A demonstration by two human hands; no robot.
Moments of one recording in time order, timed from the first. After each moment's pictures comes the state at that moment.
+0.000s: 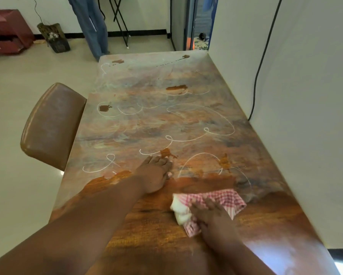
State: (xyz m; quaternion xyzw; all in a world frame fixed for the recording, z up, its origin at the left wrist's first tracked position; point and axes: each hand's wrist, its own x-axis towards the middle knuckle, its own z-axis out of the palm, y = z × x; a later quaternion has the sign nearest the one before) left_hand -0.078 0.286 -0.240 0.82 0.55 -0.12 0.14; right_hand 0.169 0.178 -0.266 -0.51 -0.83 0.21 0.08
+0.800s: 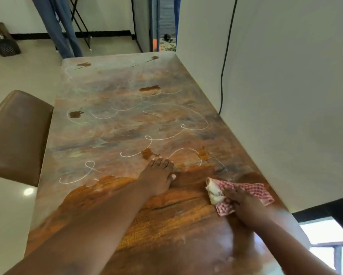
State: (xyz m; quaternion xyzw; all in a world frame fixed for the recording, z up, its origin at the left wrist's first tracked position) left_hand -0.024 0.278 -0.239 0.84 0.50 -0.09 0.17; right_hand 0.280 0.177 -0.253 -0.71 -0.68 0.19 0.02
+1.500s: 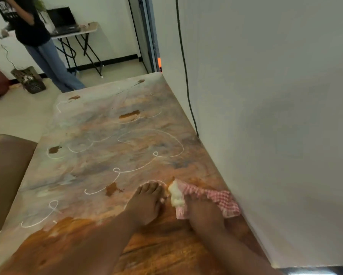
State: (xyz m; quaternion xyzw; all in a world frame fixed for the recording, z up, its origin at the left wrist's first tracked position) left_hand 0.082 0.316 -0.248 0.81 0.57 -0.11 0.14; right_hand 0.286 0.278 -0.255 -0.66 -0.74 0.15 0.02
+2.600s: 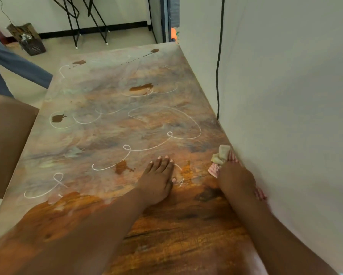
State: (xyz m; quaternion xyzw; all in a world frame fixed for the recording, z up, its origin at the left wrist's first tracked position) left_hand 0.063 0.335 -0.276 0.81 0.56 -0.06 0.16; right_hand 0.305 0.346 -0.247 -0.78 -0.61 0.11 -0.02
